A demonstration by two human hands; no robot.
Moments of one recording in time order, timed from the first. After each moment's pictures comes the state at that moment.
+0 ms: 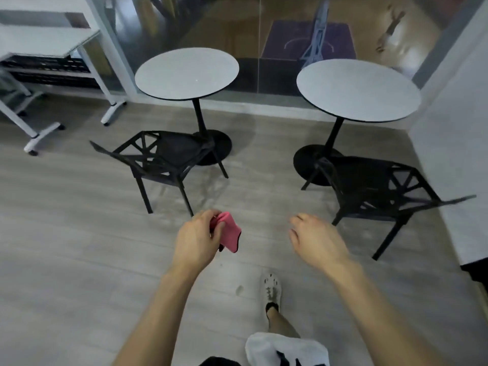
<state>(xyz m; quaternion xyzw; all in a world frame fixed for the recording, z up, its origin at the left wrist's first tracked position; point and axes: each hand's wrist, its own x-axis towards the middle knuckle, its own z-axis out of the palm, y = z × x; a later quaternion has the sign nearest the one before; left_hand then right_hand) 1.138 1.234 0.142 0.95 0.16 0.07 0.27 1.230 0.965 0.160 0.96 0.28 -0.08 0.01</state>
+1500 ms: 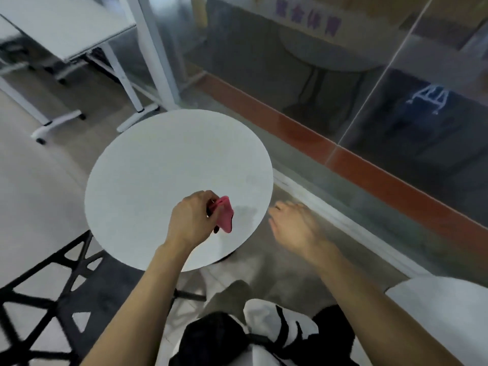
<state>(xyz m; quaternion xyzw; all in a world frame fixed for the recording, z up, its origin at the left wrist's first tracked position) 2.143 1.615 0.143 0.89 0.37 0.09 0.25 2.333 1.427 0.143 0.82 0.56 -0.07 0.04</state>
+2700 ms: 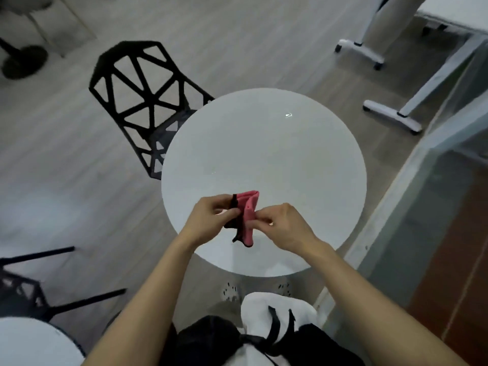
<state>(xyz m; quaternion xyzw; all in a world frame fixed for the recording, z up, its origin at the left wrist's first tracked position) 2.372 1.622 0.115 0.24 0.76 0.44 0.41 2.534 1.788 0.101 0.21 0.86 -0.47 0.04</state>
